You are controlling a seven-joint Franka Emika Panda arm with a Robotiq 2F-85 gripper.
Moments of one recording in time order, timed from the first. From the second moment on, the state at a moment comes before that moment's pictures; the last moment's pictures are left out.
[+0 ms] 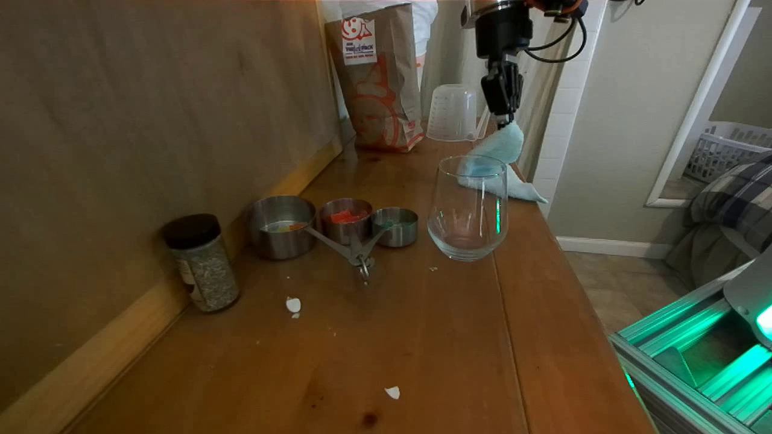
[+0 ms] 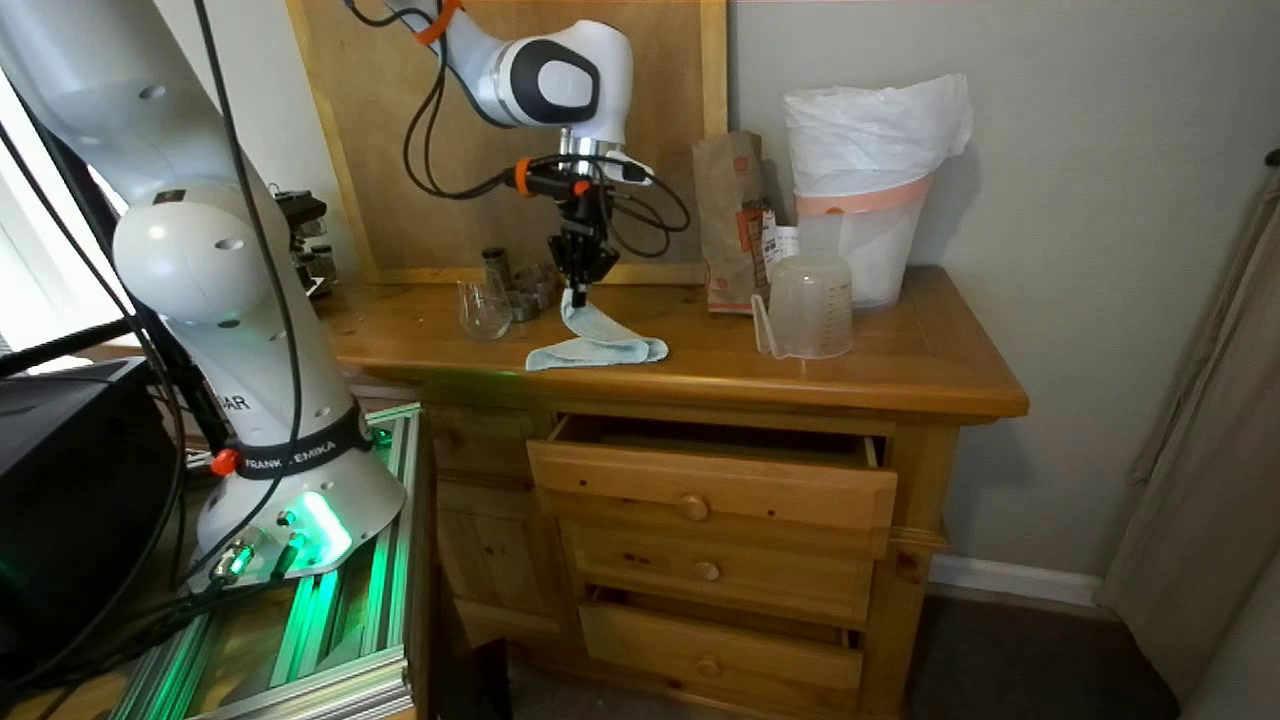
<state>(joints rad) 0.19 -0.14 0.17 -2.51 0.08 2.12 -0.19</state>
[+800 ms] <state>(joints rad) 0.20 -0.14 0.18 -2.54 0.08 2.11 -0.18</state>
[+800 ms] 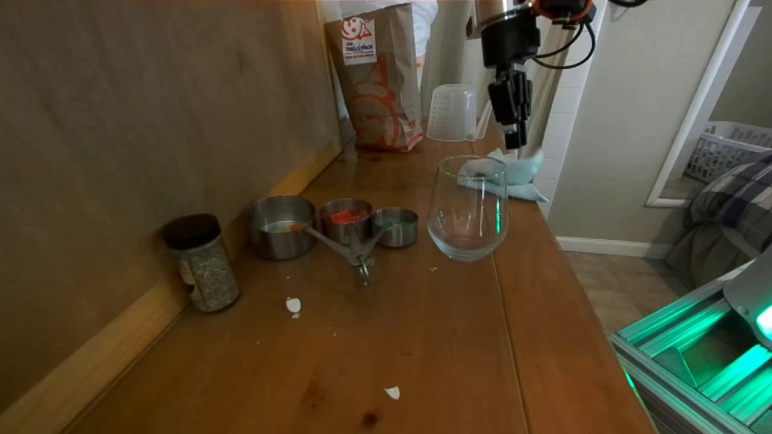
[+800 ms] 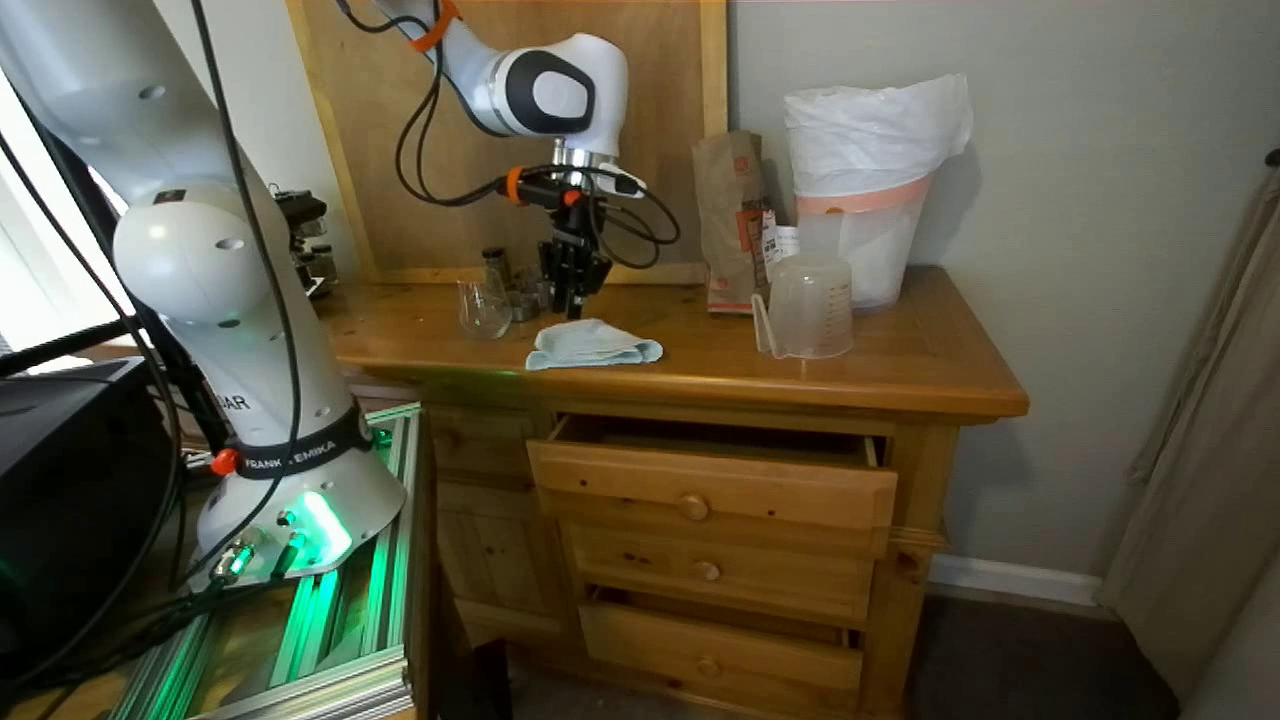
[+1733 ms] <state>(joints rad) 0.20 -0.21 0.17 -2.50 0.08 2.04 -0.19</state>
